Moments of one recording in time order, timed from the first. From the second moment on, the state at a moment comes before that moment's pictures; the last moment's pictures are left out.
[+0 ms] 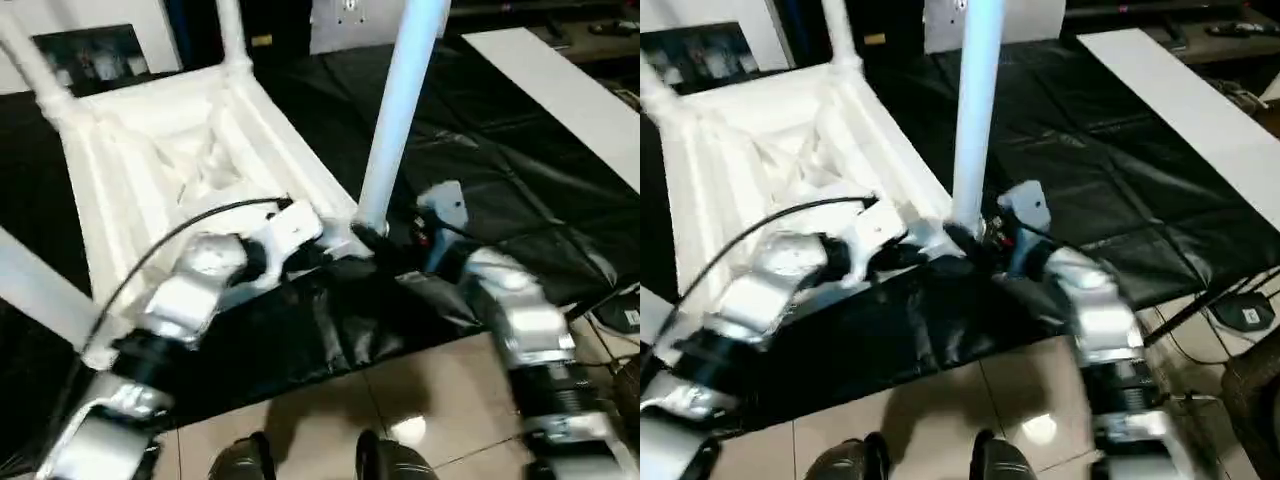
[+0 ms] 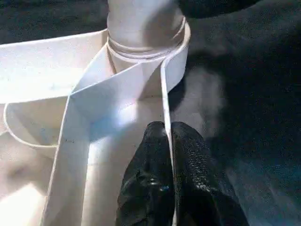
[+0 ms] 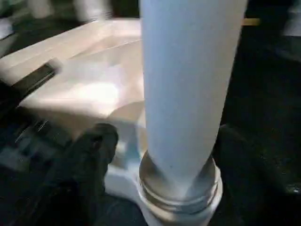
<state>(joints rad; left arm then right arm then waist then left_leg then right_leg) -0.56 0.35 -0.25 0.30 0.07 0.25 -0.97 -0.47 -0.25 0.01 0.32 0.16 0.16 0.88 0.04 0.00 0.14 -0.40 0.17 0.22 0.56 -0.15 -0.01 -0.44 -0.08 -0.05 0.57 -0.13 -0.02</state>
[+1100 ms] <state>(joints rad) -0.56 0.48 -0.32 0.39 -0.04 0.02 -1.40 -0.55 -0.44 0.16 0.44 0.26 0.10 1.52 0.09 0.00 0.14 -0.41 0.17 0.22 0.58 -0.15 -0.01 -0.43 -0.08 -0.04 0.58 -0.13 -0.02</state>
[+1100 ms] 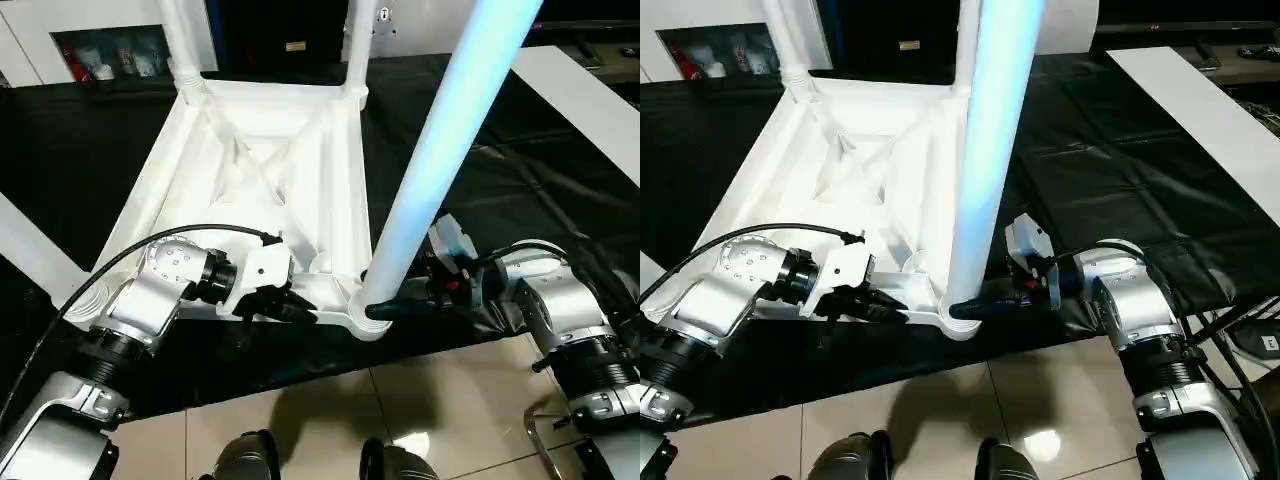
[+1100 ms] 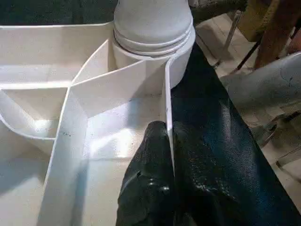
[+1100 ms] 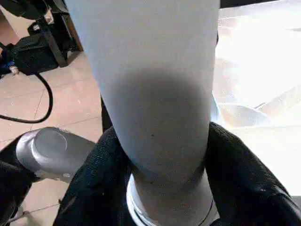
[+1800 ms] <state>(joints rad) -0.57 0.24 -0.23 0.30 0.08 0.46 -0.86 -0.46 -0.09 -0.01 0.28 0.10 0.28 0.57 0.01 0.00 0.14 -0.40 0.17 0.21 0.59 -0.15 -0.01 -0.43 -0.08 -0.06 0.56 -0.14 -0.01</state>
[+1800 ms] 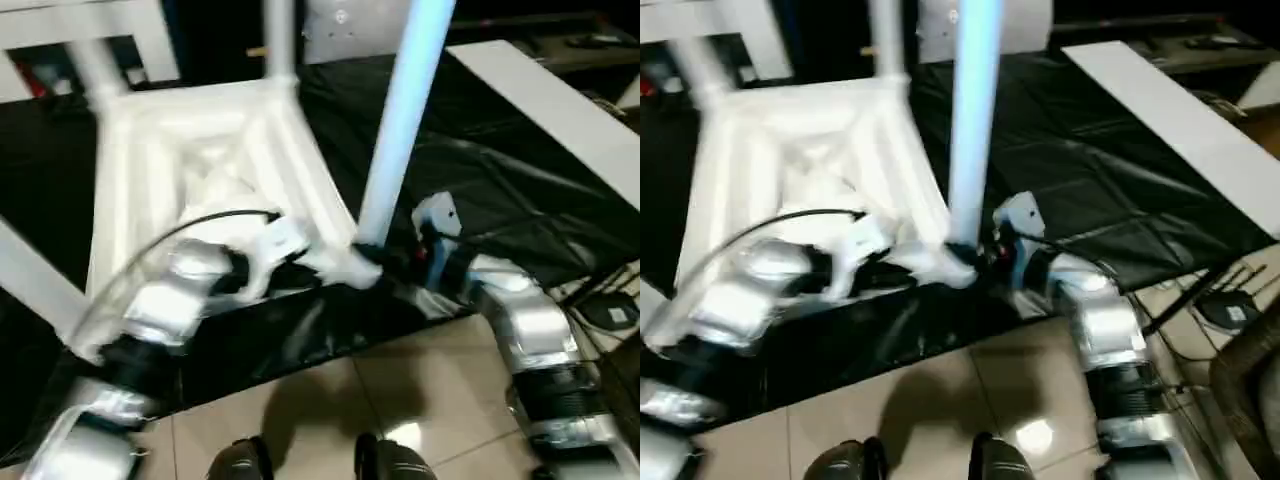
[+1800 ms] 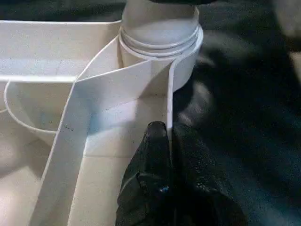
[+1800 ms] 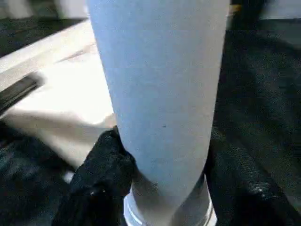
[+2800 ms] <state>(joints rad) -0.54 0.40 -0.27 0.29 0.03 0.22 -1.06 -0.45 -0.33 0.05 0.29 0.18 0.16 1.01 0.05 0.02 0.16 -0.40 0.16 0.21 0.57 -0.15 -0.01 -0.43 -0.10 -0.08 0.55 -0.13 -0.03</state>
